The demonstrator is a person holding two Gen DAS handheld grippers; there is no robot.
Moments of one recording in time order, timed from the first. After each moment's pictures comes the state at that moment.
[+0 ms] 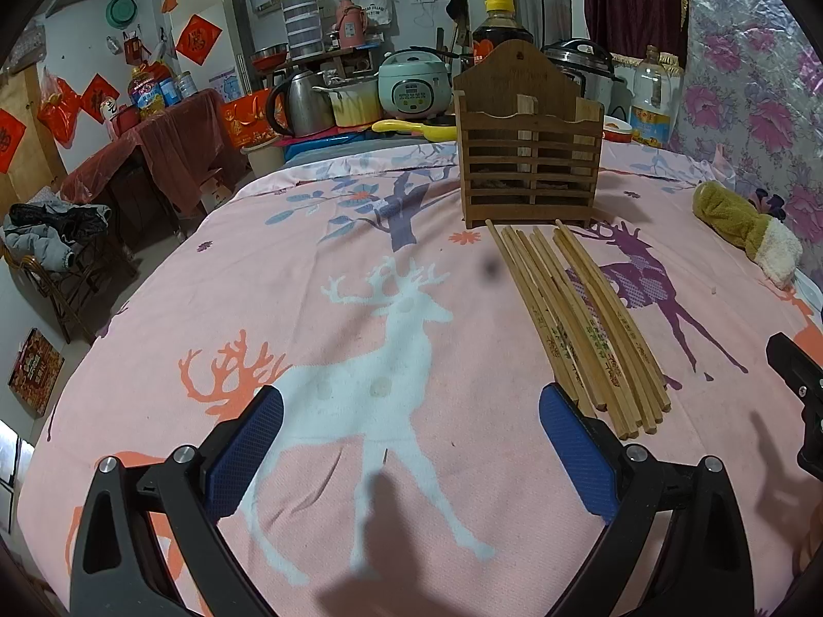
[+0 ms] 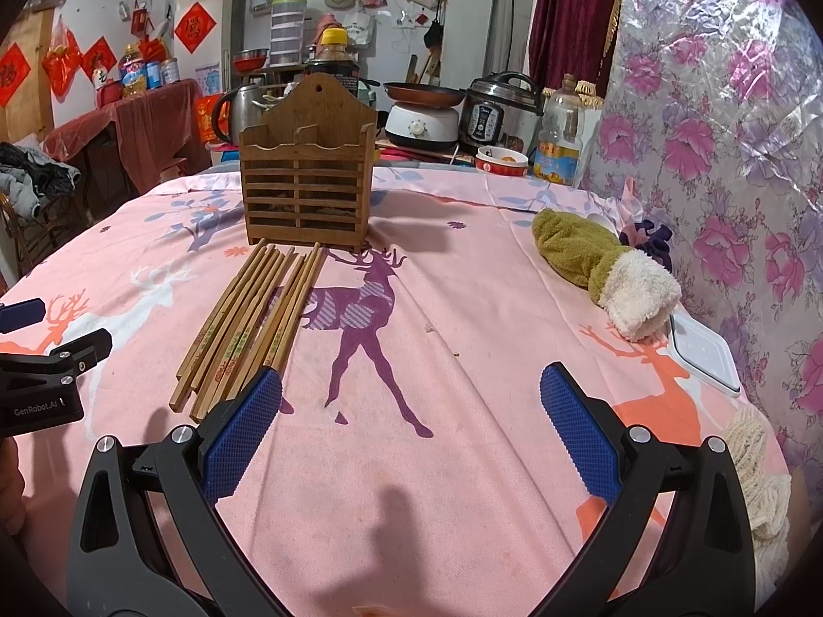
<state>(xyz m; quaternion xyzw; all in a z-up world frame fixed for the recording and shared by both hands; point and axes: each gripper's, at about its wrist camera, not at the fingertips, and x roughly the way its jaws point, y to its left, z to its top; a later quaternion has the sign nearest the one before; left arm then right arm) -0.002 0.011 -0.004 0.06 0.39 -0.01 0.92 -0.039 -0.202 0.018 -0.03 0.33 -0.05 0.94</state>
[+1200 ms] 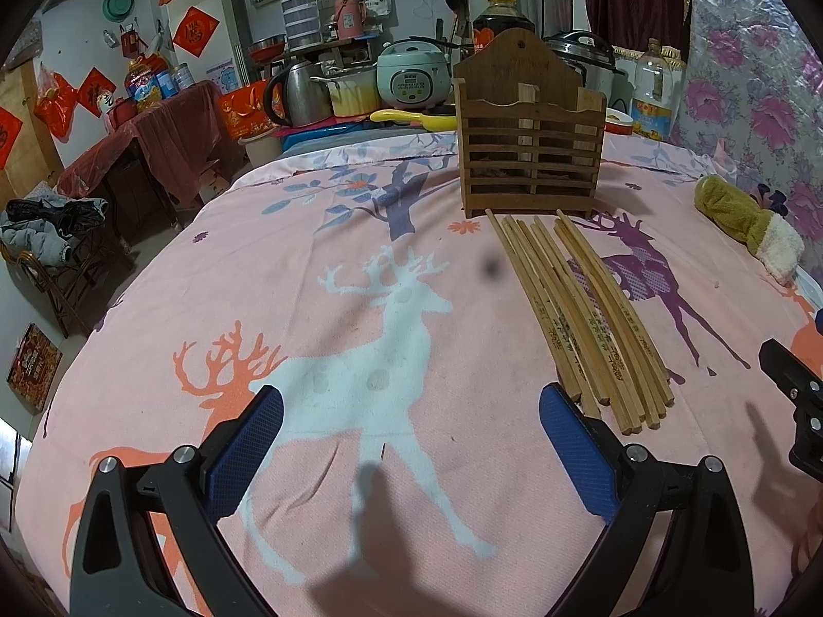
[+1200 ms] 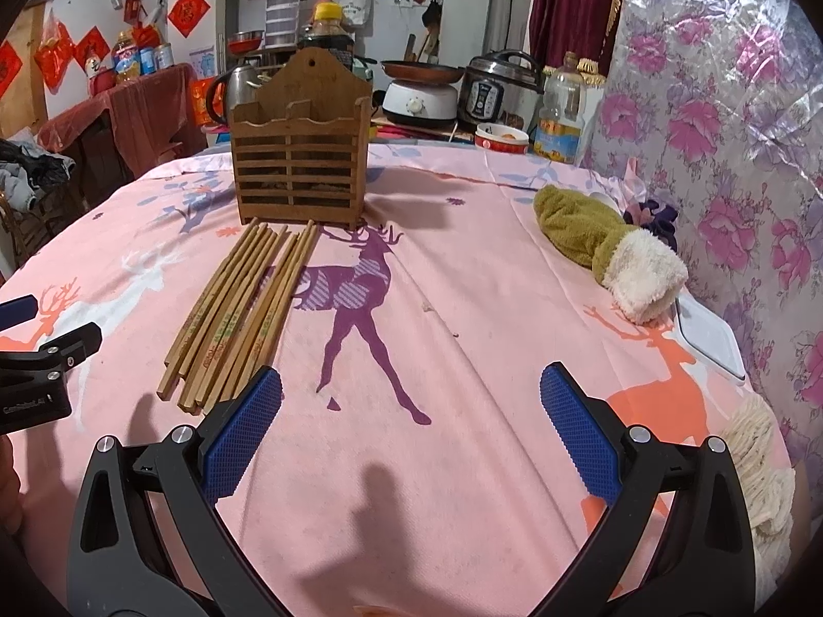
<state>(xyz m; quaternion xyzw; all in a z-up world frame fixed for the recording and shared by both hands) -0.011 0.013 -0.014 0.06 0.40 -0.02 0.91 -0.032 -0.209 0.008 -0.02 0.36 -0.05 0.93</state>
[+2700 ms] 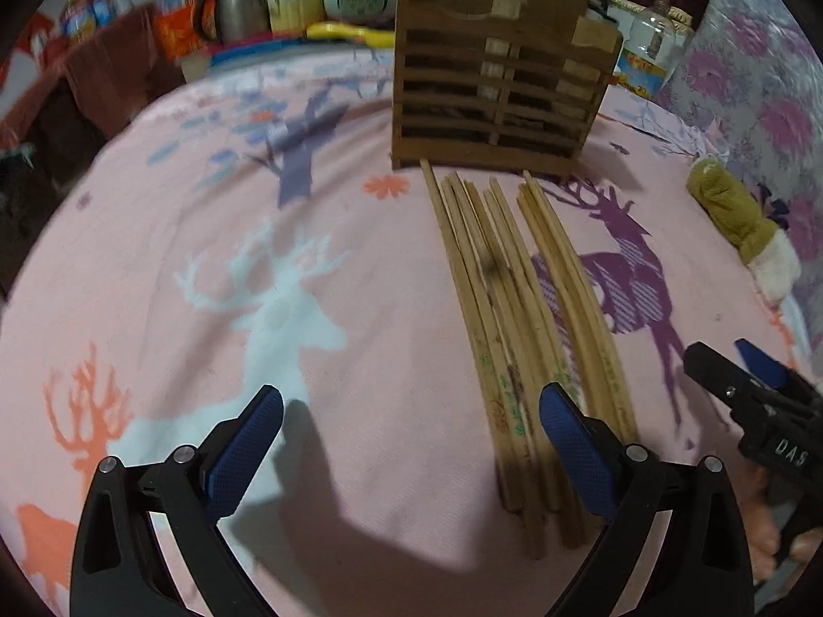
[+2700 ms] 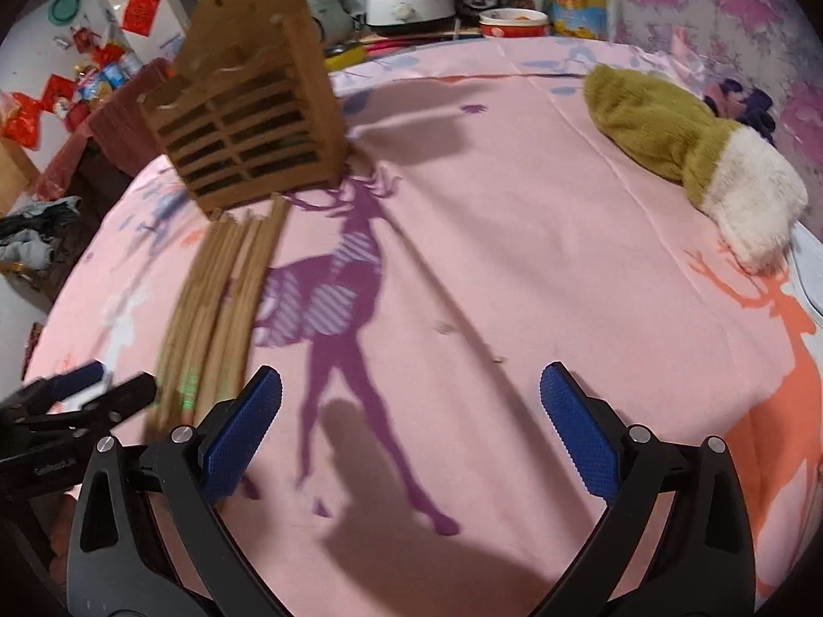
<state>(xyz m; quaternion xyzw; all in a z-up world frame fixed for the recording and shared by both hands) 0.091 -0.022 -0.033 0.01 0.52 -0.08 0.85 0.068 -0.245 -0.036 0.11 0.48 -0.01 0.87</state>
